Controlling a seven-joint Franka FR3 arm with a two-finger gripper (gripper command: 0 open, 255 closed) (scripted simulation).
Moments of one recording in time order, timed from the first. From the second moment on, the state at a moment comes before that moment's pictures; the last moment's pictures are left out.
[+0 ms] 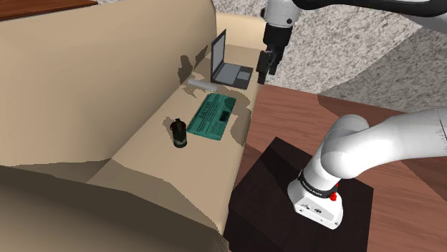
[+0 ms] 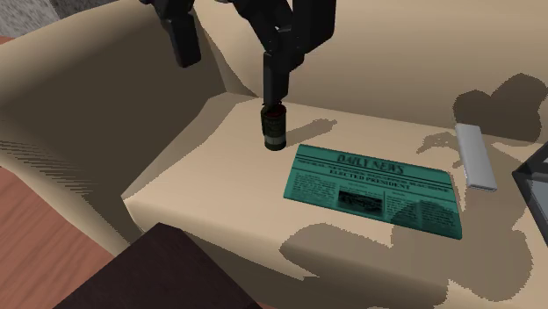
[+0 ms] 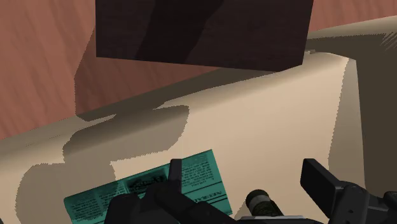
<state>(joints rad) 0.01 -0.77 -0.01 -2.33 0.01 1.54 -0.06</state>
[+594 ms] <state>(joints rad) 0.04 -0.61 0.03 -2.39 0.05 1.77 -0.04</state>
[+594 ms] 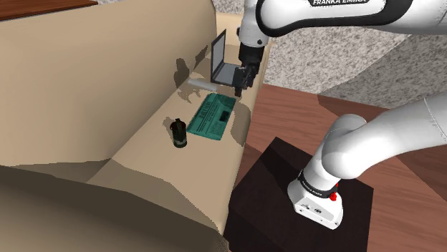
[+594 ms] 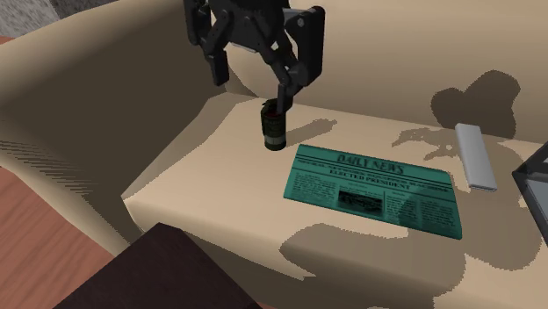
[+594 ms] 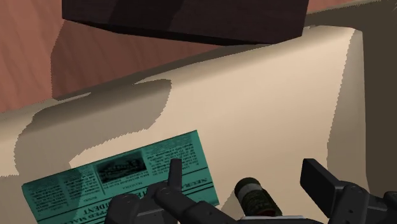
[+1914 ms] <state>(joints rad) 0.12 0.05 0.13 -2.16 0.12 2.27 0.02</state>
